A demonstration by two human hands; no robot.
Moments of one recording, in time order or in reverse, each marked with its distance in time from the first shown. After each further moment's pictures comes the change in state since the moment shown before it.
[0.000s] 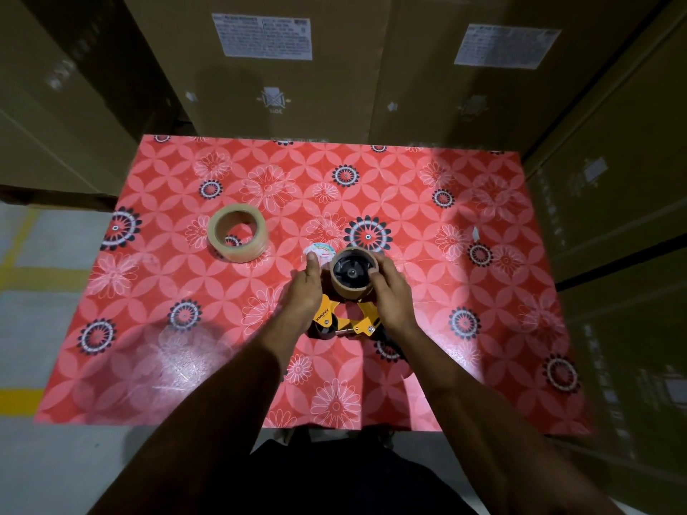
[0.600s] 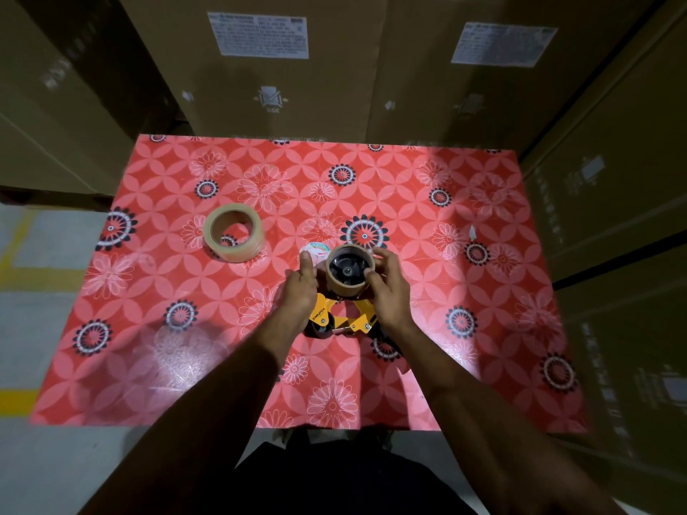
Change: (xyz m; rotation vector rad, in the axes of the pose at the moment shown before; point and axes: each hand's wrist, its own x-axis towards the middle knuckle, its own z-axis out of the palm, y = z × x) left_hand 0.053 -0.035 0.014 -0.083 0.049 -0.056; right_hand -0.001 -0.002 -0.003 -0.013 0.022 -0.032
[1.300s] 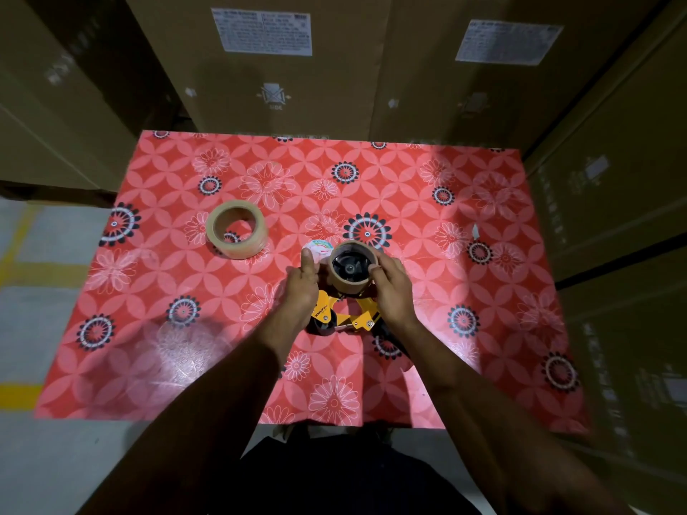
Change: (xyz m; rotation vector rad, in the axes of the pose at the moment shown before) left_hand -0.027 0.016 -0.009 -0.075 -0.037 -0.020; right_hand 0.006 0.004 0.001 0.006 0.002 0.041
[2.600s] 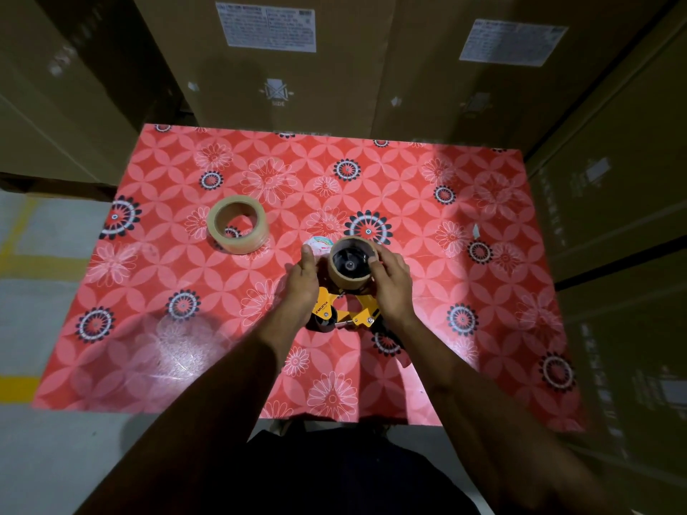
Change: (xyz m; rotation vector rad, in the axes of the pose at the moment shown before) left_hand -0.067 0.036 -0.005 0.016 0.029 0.060; right_hand 0.010 0.012 0.006 -0.018 0.040 -0.030
